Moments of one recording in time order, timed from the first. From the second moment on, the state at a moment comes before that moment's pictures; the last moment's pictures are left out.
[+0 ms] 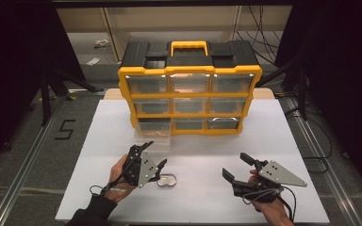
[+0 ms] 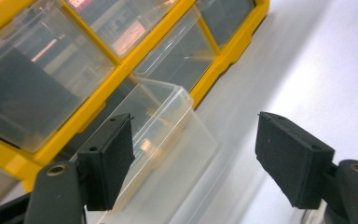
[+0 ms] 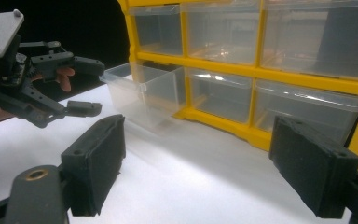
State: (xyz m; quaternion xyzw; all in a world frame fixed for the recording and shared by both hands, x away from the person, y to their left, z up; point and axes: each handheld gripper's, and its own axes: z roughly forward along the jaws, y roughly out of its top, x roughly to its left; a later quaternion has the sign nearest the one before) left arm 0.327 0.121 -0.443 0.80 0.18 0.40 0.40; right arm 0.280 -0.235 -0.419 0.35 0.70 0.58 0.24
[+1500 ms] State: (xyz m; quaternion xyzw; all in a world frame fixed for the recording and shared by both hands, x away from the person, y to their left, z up) left arm 0.337 0.115 -0.436 0.84 0.20 0.22 0.45; right arm 0.281 -0.240 -0.419 0.35 0.70 0.58 0.23
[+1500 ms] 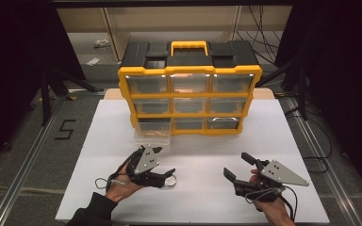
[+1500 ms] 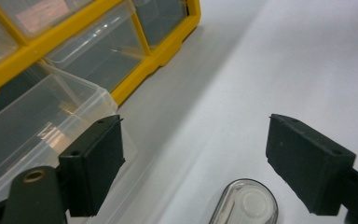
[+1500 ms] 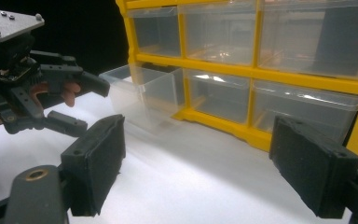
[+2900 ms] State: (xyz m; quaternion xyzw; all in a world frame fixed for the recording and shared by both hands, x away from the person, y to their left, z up) left arm 0.346 0.095 -0.468 0.94 0.15 0.12 0.29; right arm 0.281 -0.236 -0.420 0.35 0.70 0.58 0.24
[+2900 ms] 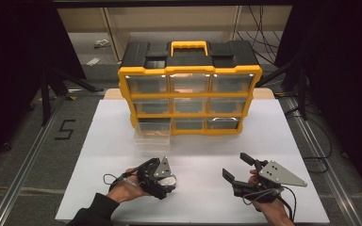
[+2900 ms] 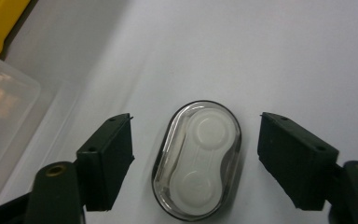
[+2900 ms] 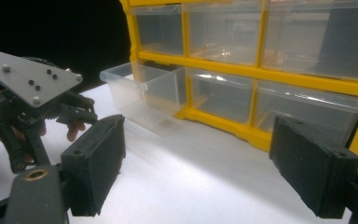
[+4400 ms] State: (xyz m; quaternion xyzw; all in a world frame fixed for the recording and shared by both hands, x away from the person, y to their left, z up) left arm 0.348 0.104 -0.450 0.90 0.20 0.15 0.37; right arm 0.281 -0.236 -0.419 0.35 0.70 0.58 0.24
